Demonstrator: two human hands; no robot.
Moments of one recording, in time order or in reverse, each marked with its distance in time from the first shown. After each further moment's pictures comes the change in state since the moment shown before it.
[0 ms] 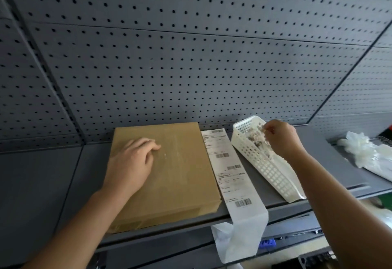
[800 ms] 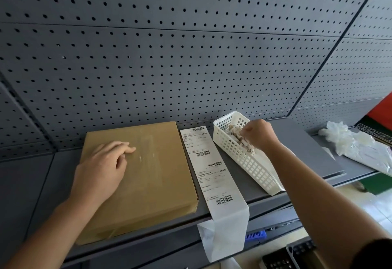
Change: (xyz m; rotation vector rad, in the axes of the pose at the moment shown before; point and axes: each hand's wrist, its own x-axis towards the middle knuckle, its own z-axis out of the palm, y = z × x) left_hand 0.003 0.008 0.004 -0.024 -0.029 -0.023; right_hand 0.025 0.036 0.010 -0.072 -0.126 0.075
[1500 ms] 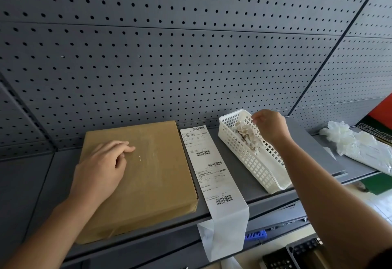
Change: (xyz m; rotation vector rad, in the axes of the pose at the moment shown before) left_hand 0.001 0.003 0.001 -0.030 0.005 -0.026; right_hand 0.005 0.015 -0.024 0.221 0.205 0.008
